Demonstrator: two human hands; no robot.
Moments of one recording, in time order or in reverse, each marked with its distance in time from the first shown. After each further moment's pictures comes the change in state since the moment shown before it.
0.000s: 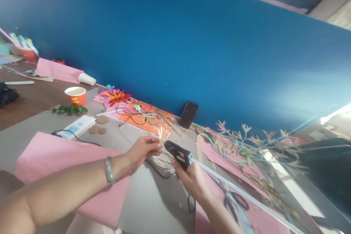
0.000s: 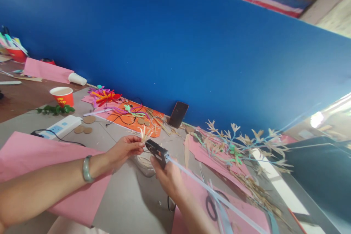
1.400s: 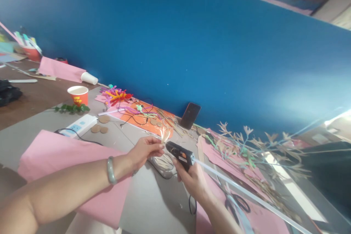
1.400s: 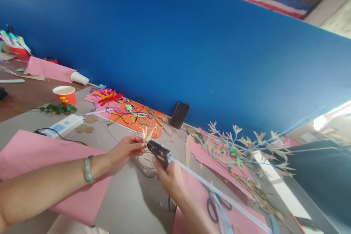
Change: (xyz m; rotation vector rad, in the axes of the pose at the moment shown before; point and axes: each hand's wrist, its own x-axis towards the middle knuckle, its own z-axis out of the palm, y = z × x) left_hand -0.005 0.003 0.004 -0.009 0.007 0.001; right_hand 0.001 0.004 -0.001 -0.021 -0.055 0.020
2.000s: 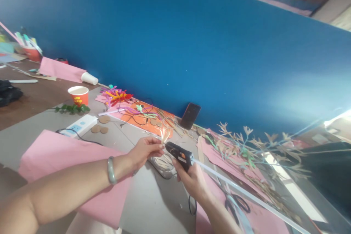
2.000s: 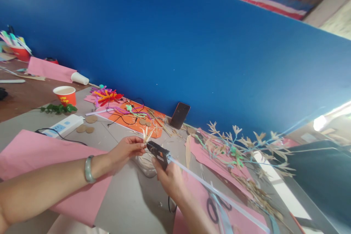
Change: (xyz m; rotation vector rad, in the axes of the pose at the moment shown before) left_hand 0.002 -0.002 -0.003 0.007 -0.027 0.011; right_hand 0.001 0.005 0.002 -0.077 -0.002 0.000
